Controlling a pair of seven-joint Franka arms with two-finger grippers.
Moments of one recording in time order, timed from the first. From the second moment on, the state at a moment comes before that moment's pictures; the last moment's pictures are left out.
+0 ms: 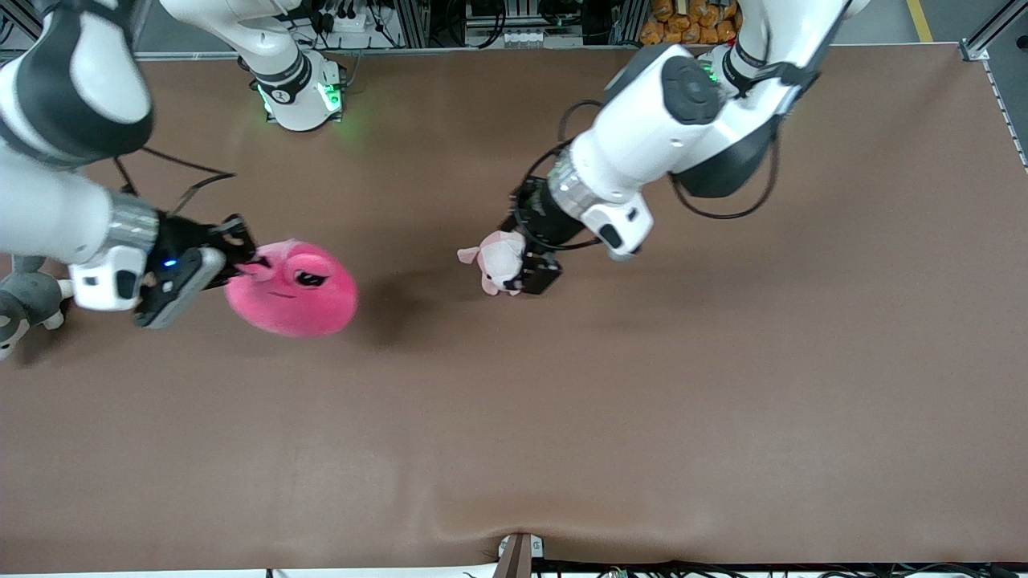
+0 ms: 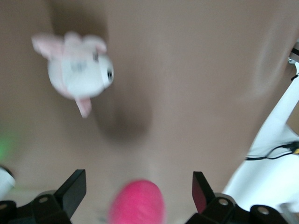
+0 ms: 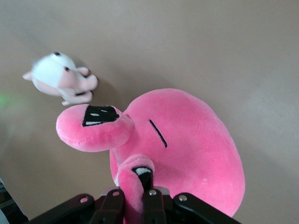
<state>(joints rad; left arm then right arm) -0.29 0.38 -0.43 -1.45 -0.21 2.12 -2.09 0.10 0.20 -0.07 -1.63 0.37 1.64 -0.71</state>
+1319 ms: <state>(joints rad) 0.10 0.10 -0.38 -1.45 0.04 1.45 -0.70 -0.32 0.52 -0.07 -1.66 0.42 1.61 -1.38</state>
